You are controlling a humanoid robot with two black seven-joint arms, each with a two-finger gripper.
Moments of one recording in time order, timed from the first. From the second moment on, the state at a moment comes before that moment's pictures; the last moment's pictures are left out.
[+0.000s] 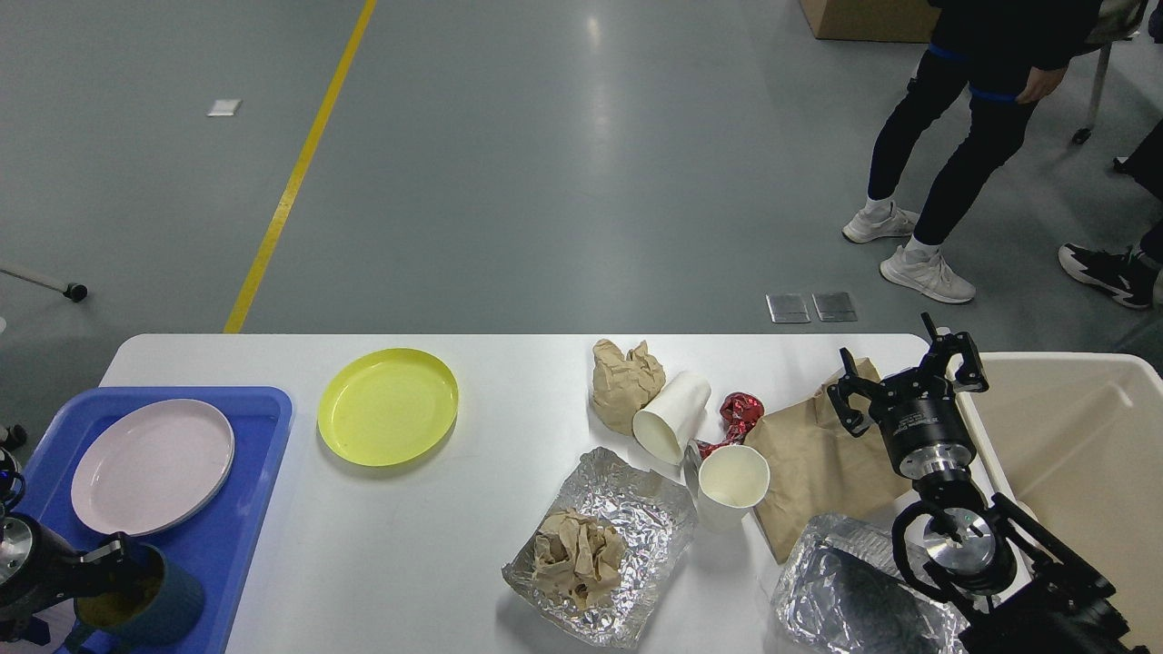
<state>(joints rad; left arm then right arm) -1.33 0.75 1.23 -1.12 0.12 -0.38 0.04 0.30 -0.22 1.07 0.85 -0.09 0.25 0.40</state>
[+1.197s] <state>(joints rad) -2.49 0.34 1.66 -1.60 -0.13 -0.66 0.05 0.30 -0.22 1.07 0.85 -0.09 0.25 0.40</state>
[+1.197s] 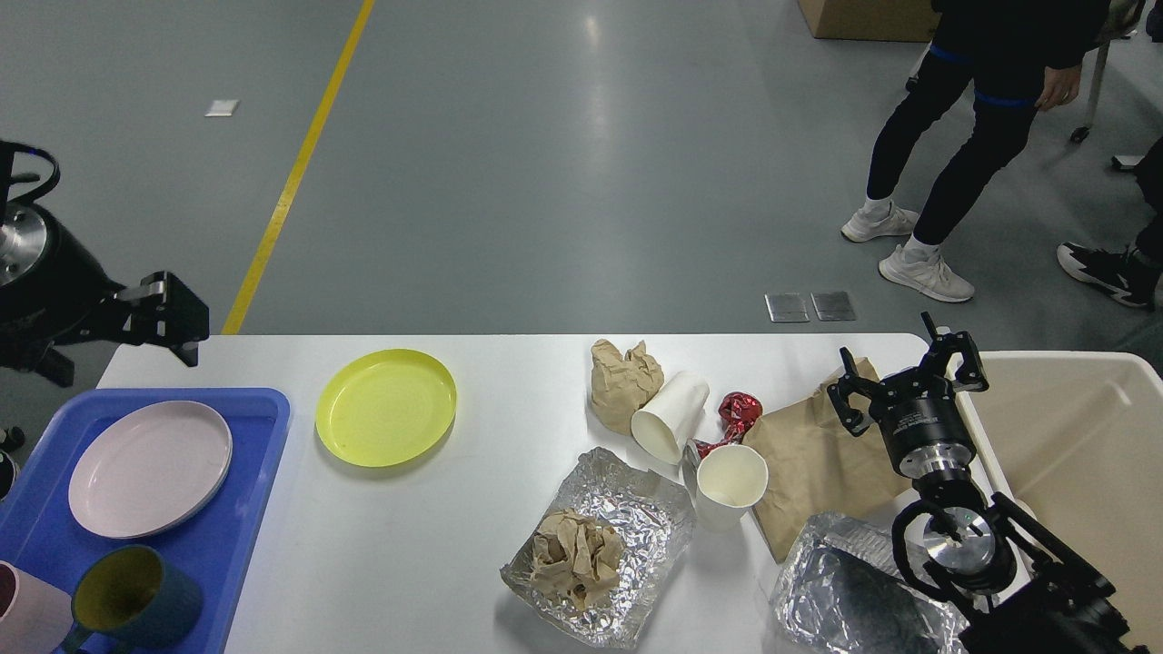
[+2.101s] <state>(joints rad) -2.56 0.21 1.66 -1.68 -0.36 -0.67 0.04 0.30 -0.22 1.07 0.85 -0.09 0.25 0.40</state>
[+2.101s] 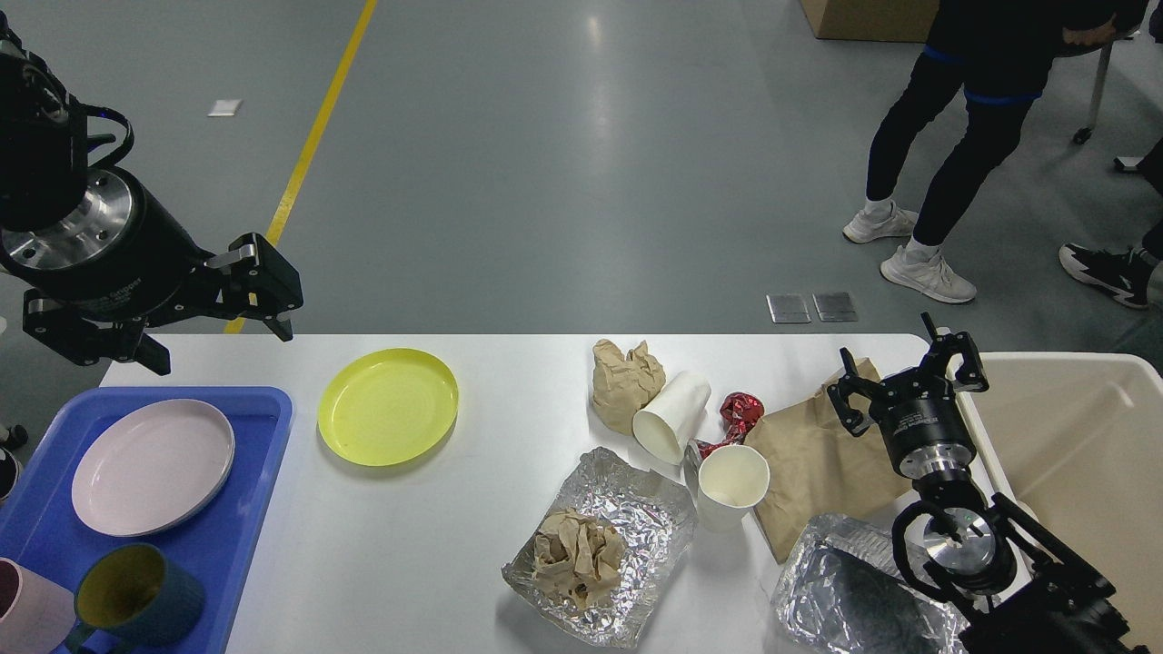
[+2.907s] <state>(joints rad) -1.55 0.27 1.24 -1.13 -0.79 0.04 0.06 0.30 -0.22 1.07 0.85 -0.09 0.25 0.40</state>
